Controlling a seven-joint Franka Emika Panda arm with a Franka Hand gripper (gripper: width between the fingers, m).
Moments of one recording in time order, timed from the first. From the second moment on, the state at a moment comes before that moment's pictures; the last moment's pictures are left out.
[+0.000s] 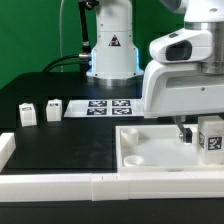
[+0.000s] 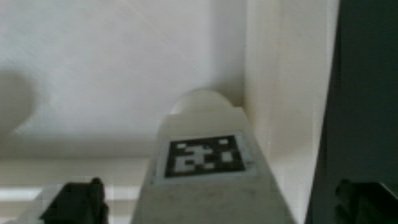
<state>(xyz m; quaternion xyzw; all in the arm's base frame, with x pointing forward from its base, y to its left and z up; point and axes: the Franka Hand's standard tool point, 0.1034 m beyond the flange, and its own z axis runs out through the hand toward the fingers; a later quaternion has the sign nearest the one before) 0.620 0.124 0.061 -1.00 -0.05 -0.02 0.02</state>
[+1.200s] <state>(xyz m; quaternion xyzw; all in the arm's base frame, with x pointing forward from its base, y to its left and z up) 0.622 0.122 0.061 -0.96 0.29 -0.03 0.03</state>
